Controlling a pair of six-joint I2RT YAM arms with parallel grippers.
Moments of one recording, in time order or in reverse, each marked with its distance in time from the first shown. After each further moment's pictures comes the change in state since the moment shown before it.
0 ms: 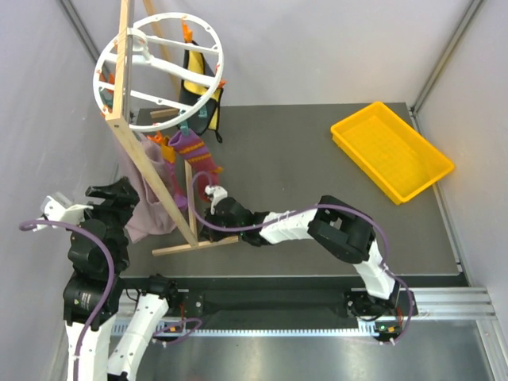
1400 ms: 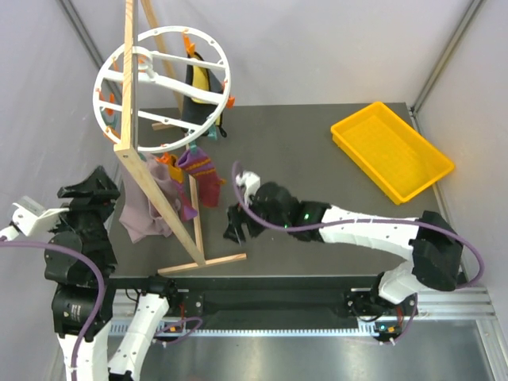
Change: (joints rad) left arm 0.056 0.025 0.134 0.127 -0.002 0.089; right arm -0.106 -0.610 -0.148 -0.422 -0.041 -0.257
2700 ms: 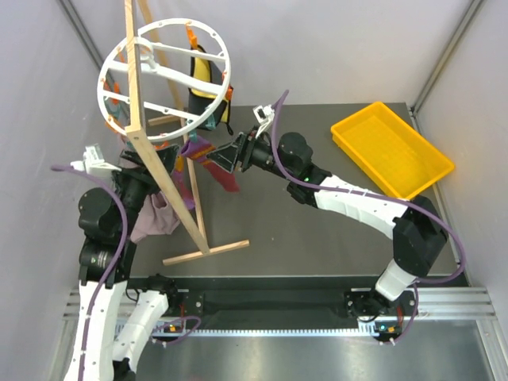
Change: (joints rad) left arm 0.003 0.176 -0.169 0.285 0.724 -0.289; right arm -0.192 0.151 0.174 0.612 -0.166 0.269
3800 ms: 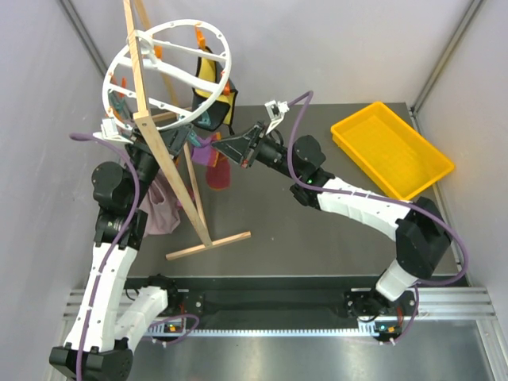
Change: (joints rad) left arm 0.001 0.198 -0.026 0.360 0.159 -0.183; right arm -0.010 -0.030 -0.045 0.258 -0.061 0.066
